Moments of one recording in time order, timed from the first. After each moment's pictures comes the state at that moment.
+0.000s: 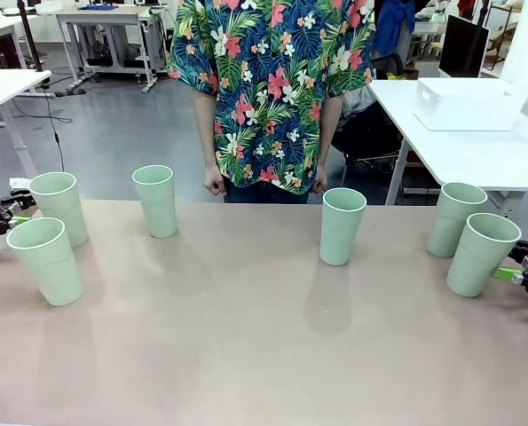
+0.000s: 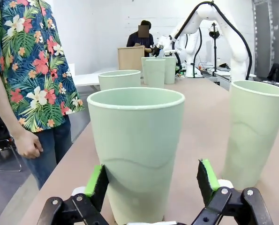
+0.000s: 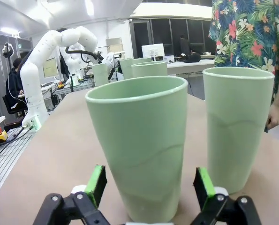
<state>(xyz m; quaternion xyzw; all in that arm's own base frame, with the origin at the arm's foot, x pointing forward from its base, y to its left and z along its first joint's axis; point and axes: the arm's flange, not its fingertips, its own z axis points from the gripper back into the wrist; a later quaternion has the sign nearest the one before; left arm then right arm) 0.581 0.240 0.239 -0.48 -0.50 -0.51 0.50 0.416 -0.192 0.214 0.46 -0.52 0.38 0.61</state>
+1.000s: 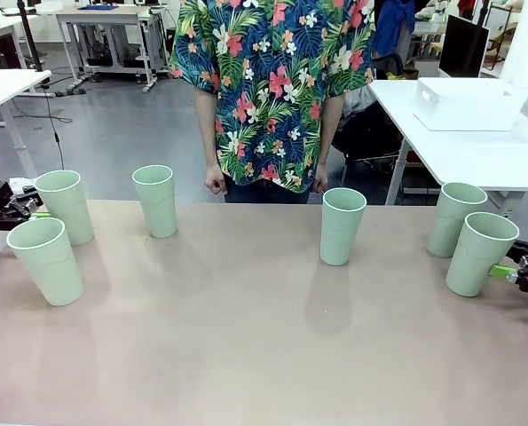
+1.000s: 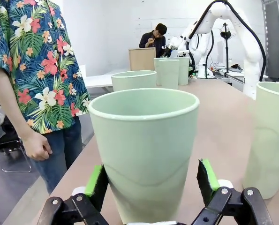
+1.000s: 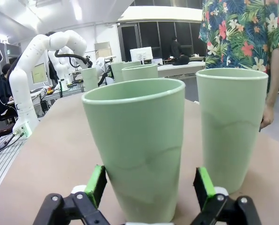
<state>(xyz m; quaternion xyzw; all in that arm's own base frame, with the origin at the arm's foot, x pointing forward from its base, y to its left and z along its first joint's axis) 0.592 0.217 0.235 -0.47 -0.53 -0.50 0.51 0.409 -0.184 0.215 0.44 -0.54 0.36 0.62</state>
